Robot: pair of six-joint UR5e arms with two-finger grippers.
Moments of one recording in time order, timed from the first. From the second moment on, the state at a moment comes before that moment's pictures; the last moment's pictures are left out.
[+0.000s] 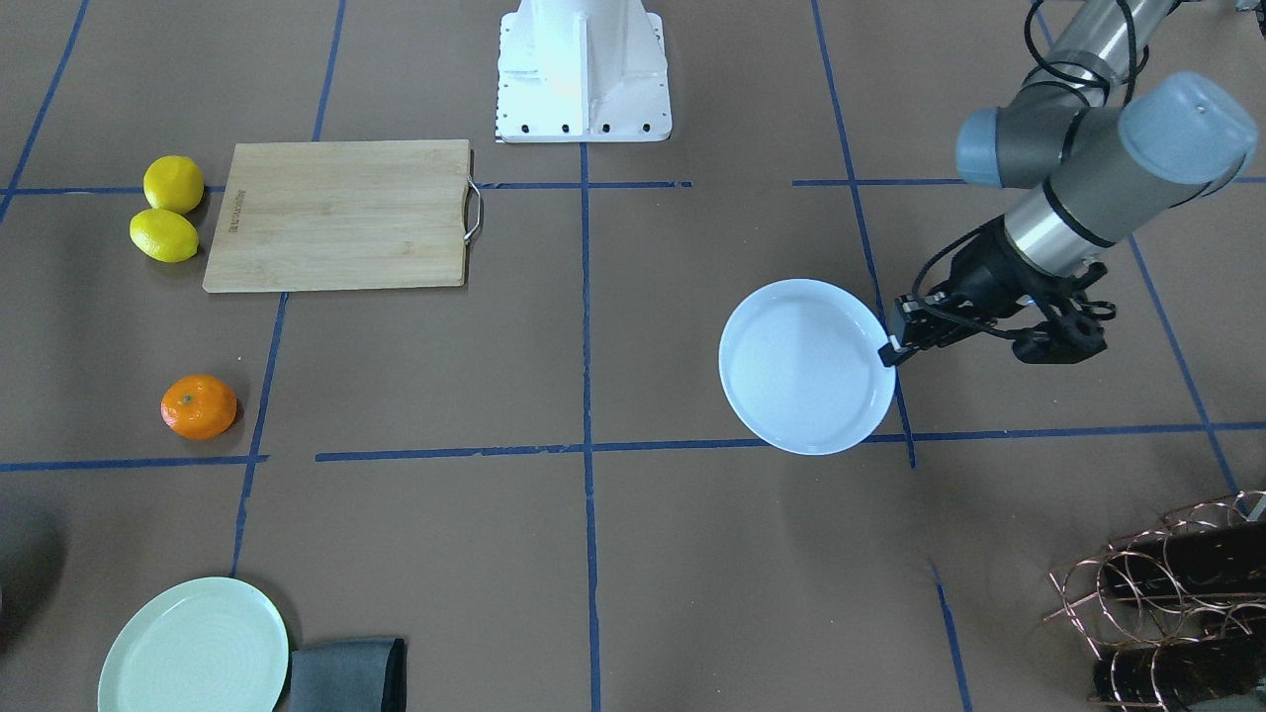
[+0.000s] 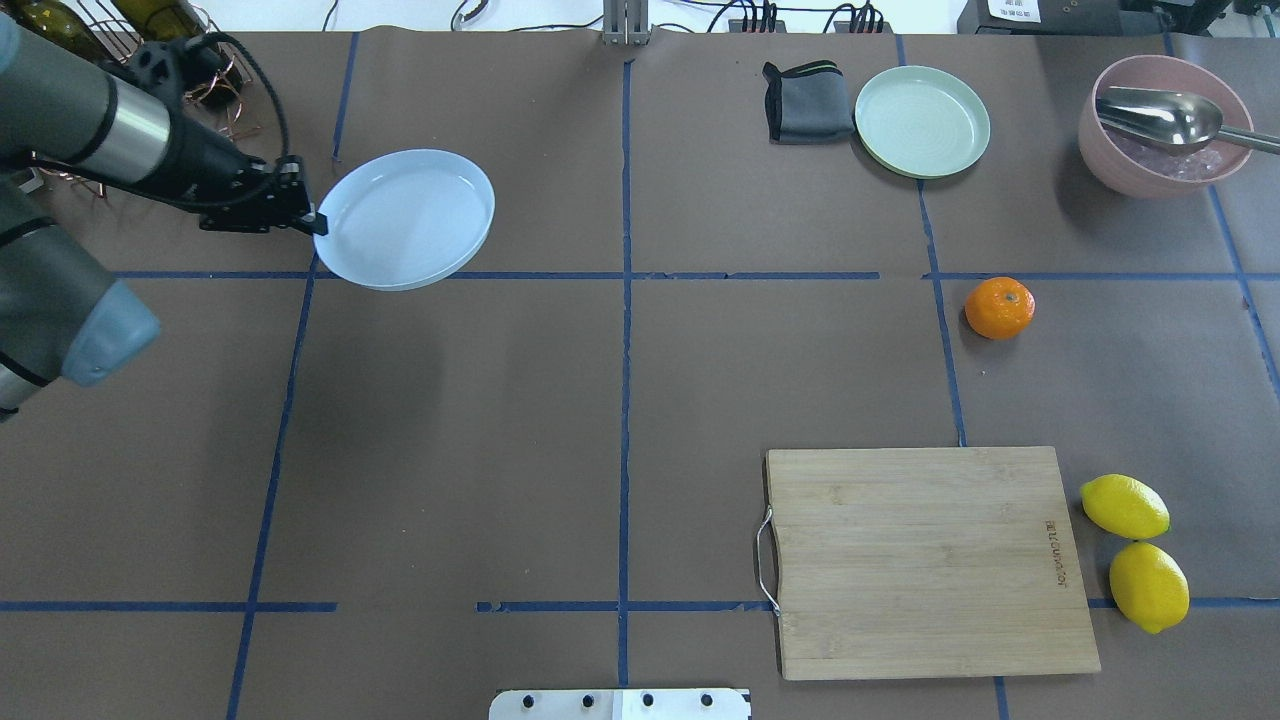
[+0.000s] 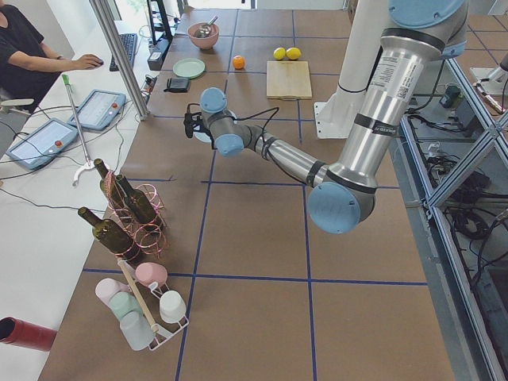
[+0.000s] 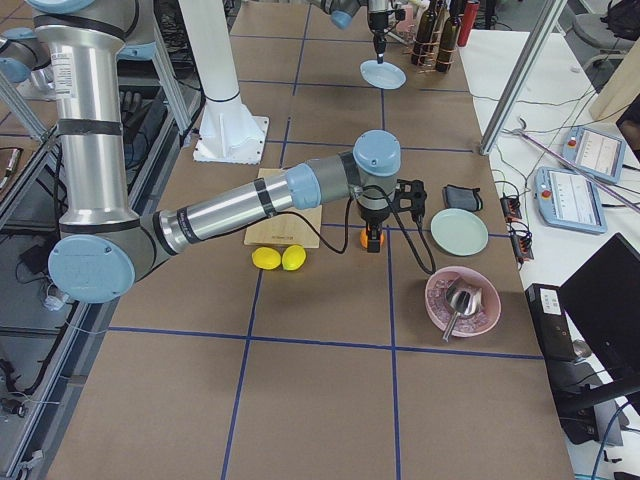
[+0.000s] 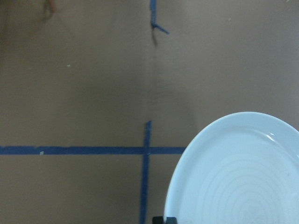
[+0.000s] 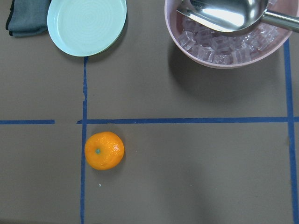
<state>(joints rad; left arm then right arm) -0.93 -1.98 -1.64 -2.18 -2.27 -1.35 1.43 -1.54 1.93 -1.58 2.49 0.41</state>
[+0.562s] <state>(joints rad) -0.63 -2.15 -1.56 -2.18 -1.97 -1.60 1.30 -1.53 1.92 -1.46 2.44 0.61</state>
